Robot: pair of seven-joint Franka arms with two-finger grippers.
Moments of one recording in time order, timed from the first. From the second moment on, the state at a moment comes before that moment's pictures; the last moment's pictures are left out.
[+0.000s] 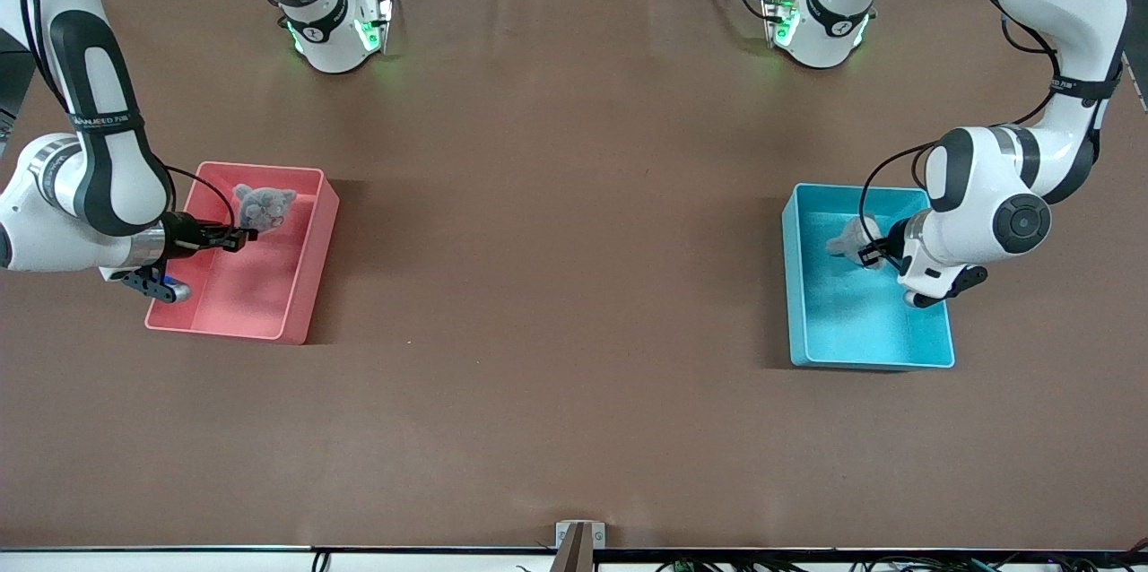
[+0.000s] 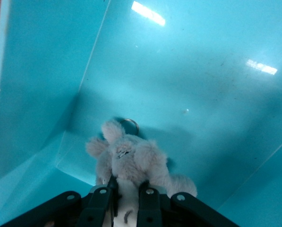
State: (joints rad) left arm 0.13 0.35 -0.13 -2.10 0.04 2.20 -0.44; right arm -0.10 0.39 -0.14 -1.95 0.28 1.87 -0.05
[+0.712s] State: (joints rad) left arm 0.12 0.29 -0.21 -1.91 0.04 2.03 -0.44; right arm 0.00 0.40 -0.13 -1.69 0.20 1.60 0.25
